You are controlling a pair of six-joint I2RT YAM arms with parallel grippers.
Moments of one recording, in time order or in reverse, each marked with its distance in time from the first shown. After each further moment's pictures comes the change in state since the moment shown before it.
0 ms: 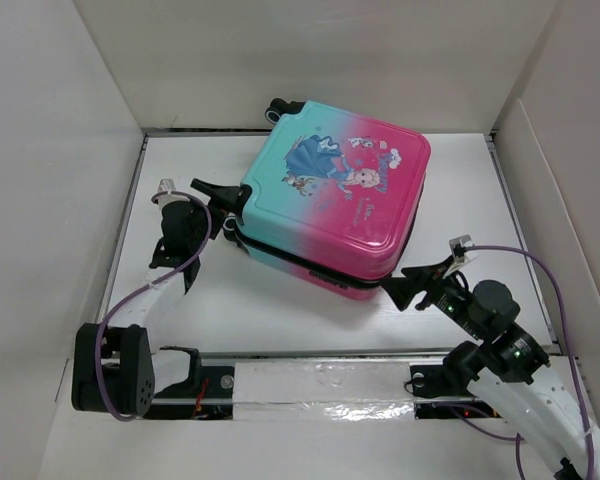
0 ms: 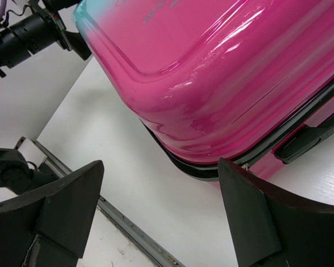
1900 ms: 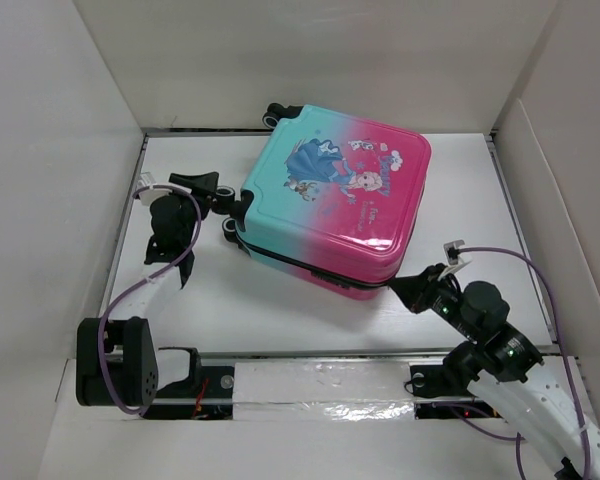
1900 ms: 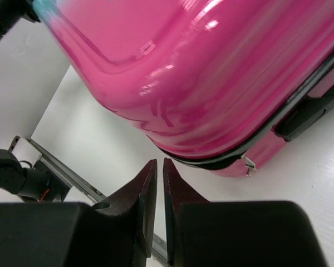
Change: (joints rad) left arm 0.065 0.040 0.014 0.177 -0.086 -0.037; right arm 0.012 -0.008 -0.055 -0.015 0.036 0.054
